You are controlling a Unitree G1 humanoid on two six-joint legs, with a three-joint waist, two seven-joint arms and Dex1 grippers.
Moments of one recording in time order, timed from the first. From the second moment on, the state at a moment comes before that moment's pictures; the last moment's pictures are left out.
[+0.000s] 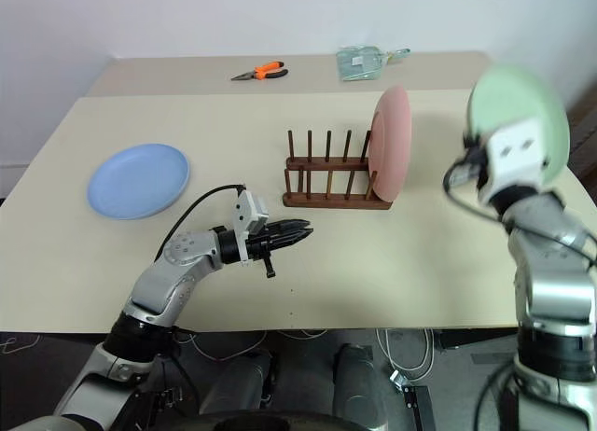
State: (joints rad) left arm -0.33 0.32 -0.23 -0.08 -0.30 0.30 -0.84; right arm -0.46 -0.57 -0.45 -0.38 0.46 0.54 0.30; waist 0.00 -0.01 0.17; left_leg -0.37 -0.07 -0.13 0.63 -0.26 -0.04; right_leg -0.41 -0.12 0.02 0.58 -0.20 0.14
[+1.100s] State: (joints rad) left arm -0.24 0.43 -0.08 -0.06 -0.32 0.26 -0.86; right arm -0.63 -0.29 -0.19 -0.30 1.28 0.68 -0.30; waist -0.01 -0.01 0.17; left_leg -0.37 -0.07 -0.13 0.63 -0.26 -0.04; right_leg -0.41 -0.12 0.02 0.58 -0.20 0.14
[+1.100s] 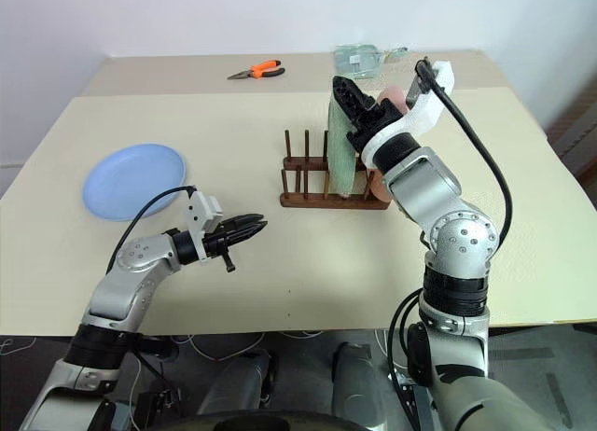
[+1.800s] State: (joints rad) left arm -0.51 0.40 0.68 0.16 -0.35 0.60 0.22; right arm -0.71 -0.54 0.14 -0.42 0.59 0.53 0.35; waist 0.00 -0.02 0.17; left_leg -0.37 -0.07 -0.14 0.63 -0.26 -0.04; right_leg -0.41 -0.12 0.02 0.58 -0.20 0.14
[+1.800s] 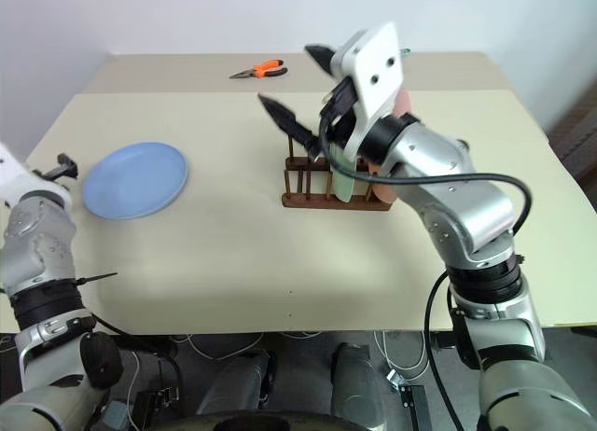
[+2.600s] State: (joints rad) left arm -0.76 0.33 0.38 -0.08 -0.62 0.77 0.01; right arm -0.80 -0.54 0.50 -0.23 -0.07 0.22 0.53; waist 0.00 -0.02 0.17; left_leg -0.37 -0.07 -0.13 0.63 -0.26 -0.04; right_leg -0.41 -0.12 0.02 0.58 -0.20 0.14
